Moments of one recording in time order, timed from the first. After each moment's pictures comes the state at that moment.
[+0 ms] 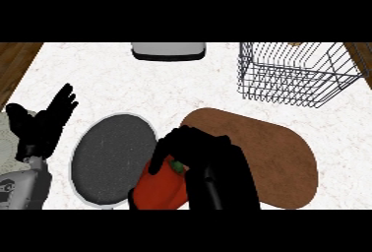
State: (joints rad) left arm -0.20 0.26 0.17 -1.39 0.04 -0.07 0.22; right arm -0.56 -0.01 0.74 -2.03 0.91 -0.15 1.02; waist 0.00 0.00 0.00
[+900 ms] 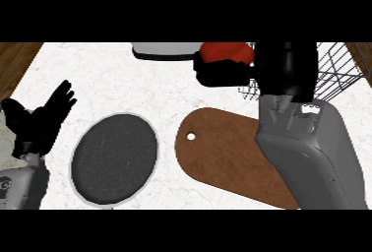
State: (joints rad) left arm -0.22 0.26 0.18 -1.40 0.05 -0.08 0.24; right arm -0.89 -0.12 0.22 -1.66 0.87 -0.05 0.92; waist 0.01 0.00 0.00
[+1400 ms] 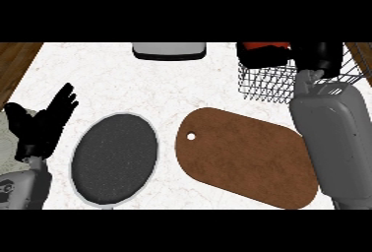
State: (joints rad) left arm -0.20 0.25 0.18 -1.41 0.05 -0.08 0.23; right arm -0.82 -0.22 0.05 -1.46 0.79 -0.12 0.62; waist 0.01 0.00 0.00
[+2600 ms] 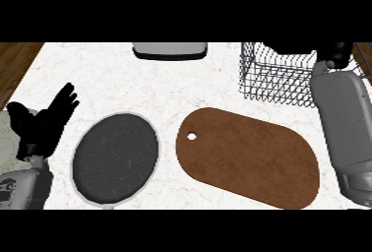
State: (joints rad) left arm -0.21 0.24 0.18 -1.40 0.03 -0.08 0.23; right arm -0.88 -0.25 -0.23 -0.99 0.60 -0.39 0.20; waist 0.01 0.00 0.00
